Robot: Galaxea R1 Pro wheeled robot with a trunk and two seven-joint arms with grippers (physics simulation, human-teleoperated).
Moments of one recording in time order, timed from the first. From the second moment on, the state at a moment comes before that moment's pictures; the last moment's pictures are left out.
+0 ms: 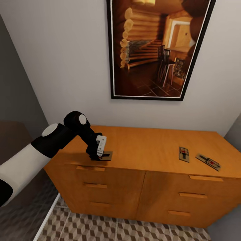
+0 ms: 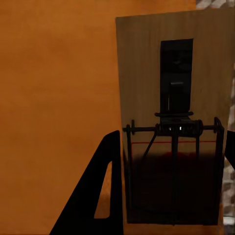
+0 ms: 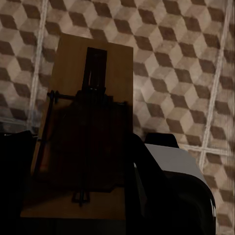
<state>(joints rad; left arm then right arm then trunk) -1.24 0.24 -0.77 -1.25 -0.56 0.48 -1.57 -0.14 0.14 0.11 -0.02 0.02 -0.40 -0.16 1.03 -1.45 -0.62</state>
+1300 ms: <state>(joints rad) -1.20 0.28 -0.78 -1.22 -0.56 0.48 -1.57 -0.14 0.14 0.11 -0.02 0.02 -0.40 -0.16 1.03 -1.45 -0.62</state>
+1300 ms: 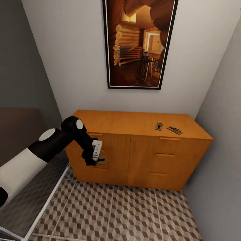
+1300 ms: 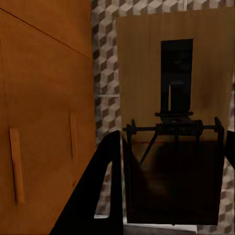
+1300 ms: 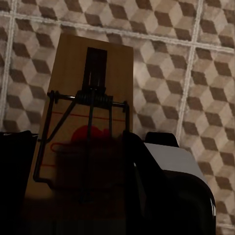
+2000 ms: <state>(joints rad) -0.63 0.23 -0.97 -0.61 -0.55 0.23 -0.80 -0.14 0.07 0.10 -0.03 0.03 -0.41 -0.16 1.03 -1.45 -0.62</state>
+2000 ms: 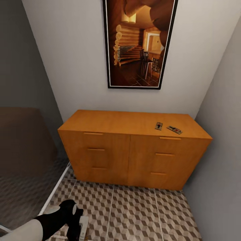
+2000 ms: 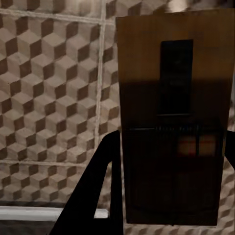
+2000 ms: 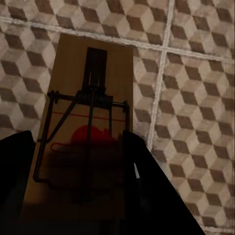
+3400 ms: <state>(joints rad) -0.31 -0.02 -0.78 0.06 0.87 -0.65 0.33 -0.15 0.05 0.11 -0.44 0.03 -0.38 -0.16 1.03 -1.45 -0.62</state>
